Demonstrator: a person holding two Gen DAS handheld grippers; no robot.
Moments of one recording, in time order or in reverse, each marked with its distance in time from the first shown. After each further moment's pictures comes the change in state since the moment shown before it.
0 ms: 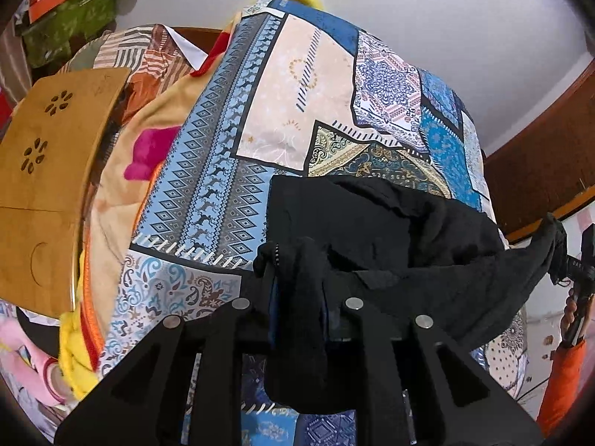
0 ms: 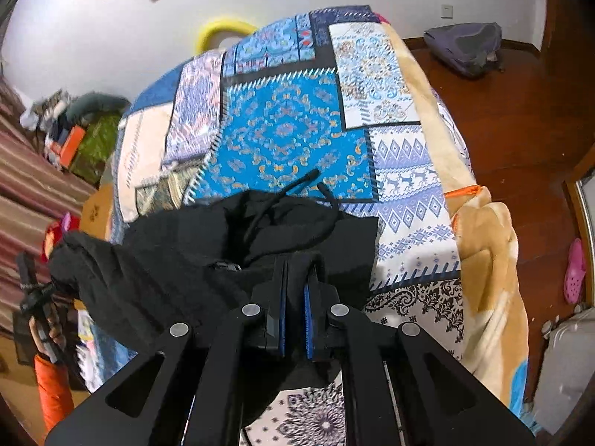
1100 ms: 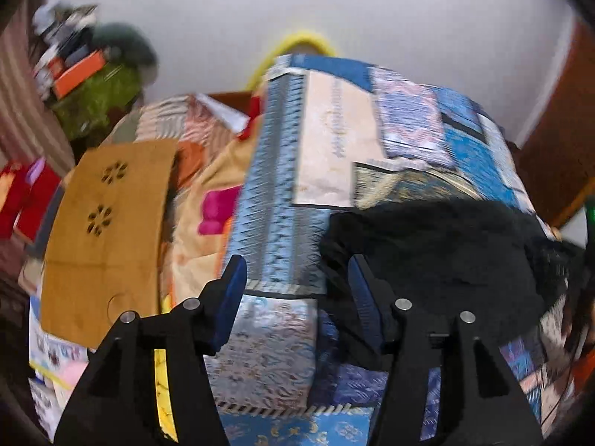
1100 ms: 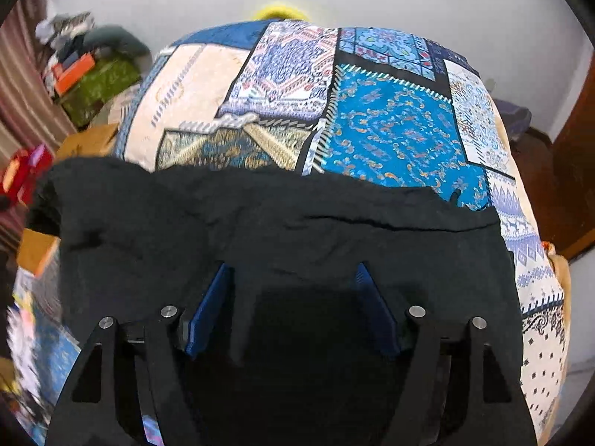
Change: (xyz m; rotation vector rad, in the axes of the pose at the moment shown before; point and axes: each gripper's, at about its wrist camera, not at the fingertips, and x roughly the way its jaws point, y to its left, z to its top) left arm -0.054 -0.010 -0.020 0.207 -0.191 0.201; right arm 0.119 0.173 -0.055 -0.273 -0.084 -0.153
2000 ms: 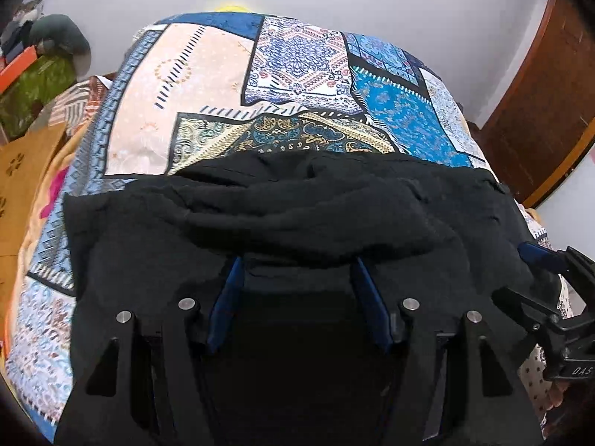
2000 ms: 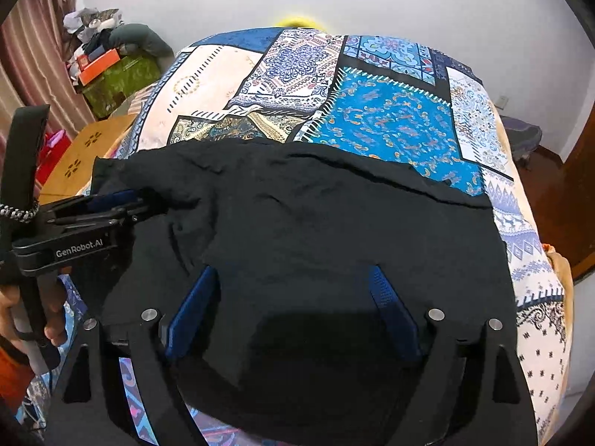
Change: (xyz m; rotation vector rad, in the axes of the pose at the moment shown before) left arm 0.112 -0.174 -0.020 0.002 0.048 -0.131; right arm -0.010 -0.026 -0.041 -0.103 -0.043 0.018
